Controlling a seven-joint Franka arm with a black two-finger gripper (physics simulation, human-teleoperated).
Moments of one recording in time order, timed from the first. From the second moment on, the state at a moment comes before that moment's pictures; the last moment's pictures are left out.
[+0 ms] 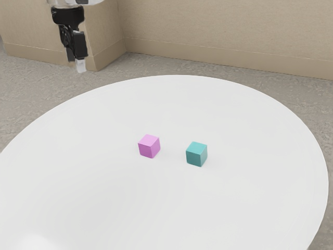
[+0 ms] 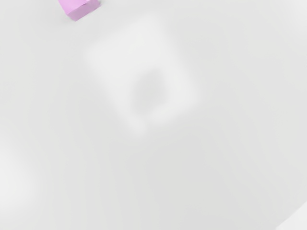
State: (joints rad) arm 0.04 0.09 -0.08 -1.21 0.05 1.17 0.52
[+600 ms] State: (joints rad) arm -0.11 0.29 -0.20 -1.48 0.04 1.54 1.10
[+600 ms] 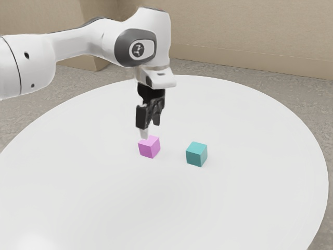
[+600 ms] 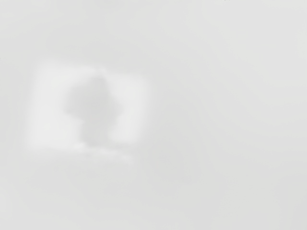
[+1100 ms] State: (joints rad) arm -0.16 0.54 -0.17 -1.42 0.12 1.84 1.21
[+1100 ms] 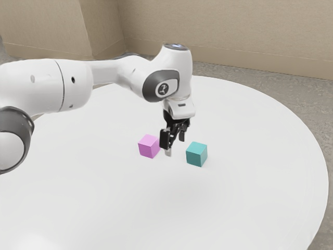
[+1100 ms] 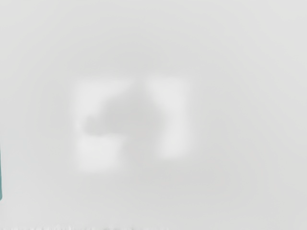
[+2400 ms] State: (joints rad) arm -0.14 1.08 -0.15 -0.79 0.10 1.93 1.28
